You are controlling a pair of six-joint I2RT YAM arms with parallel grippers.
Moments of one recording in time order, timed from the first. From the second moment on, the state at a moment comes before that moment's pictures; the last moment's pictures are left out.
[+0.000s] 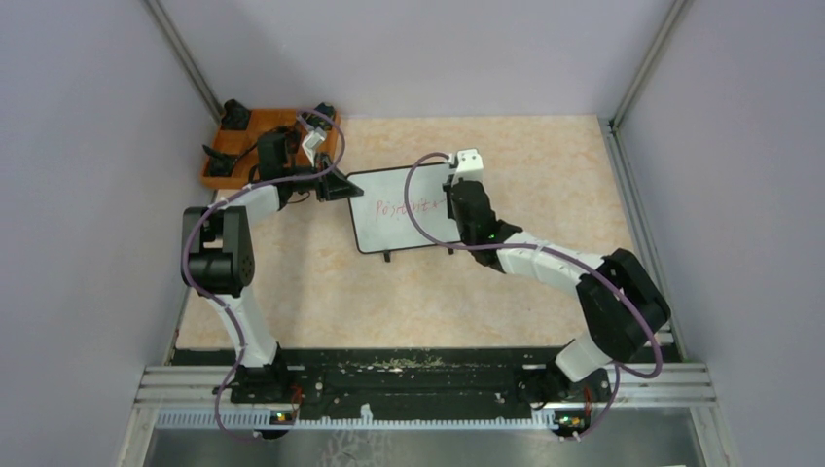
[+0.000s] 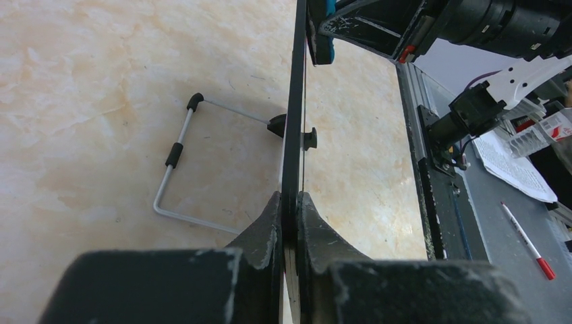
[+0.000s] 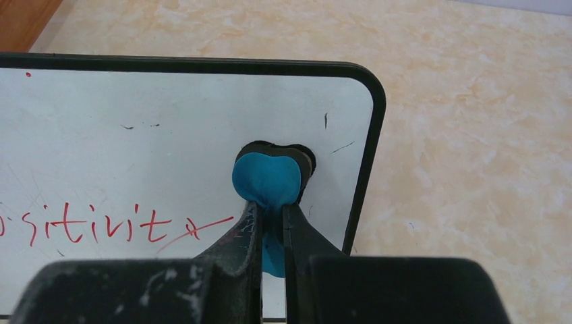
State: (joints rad) left arm -0.02 1.93 1.23 0.20 1.40 0.00; right arm 0.69 1.52 0.90 0.30 0.54 0.12
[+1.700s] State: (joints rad) left arm -0.04 1.92 1.26 0.07 1.37 0.10; right arm 0.95 1.83 1.12 0.43 0.64 0.13
